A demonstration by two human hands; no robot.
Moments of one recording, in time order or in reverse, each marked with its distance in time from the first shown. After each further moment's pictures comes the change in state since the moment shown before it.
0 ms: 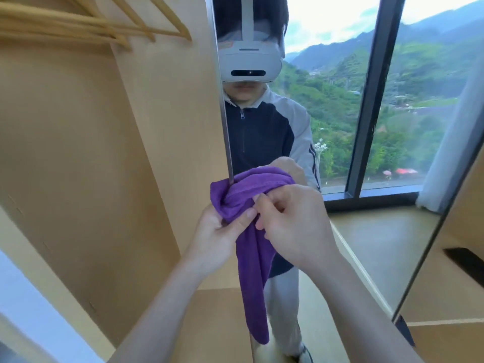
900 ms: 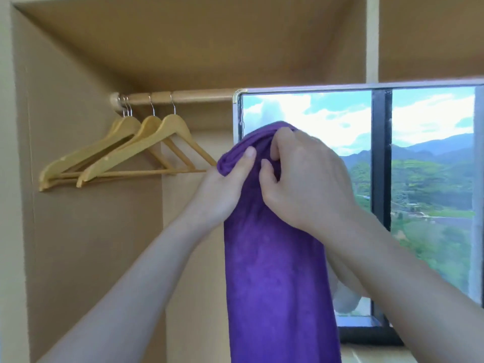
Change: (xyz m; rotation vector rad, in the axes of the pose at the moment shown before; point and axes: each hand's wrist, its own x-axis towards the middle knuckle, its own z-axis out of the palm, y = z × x) left_hand 0.137 0.218 -0.031 0.147 0.206 0.282; right_hand 0.139 -0.174 -0.106 -0.579 0.366 -0.673
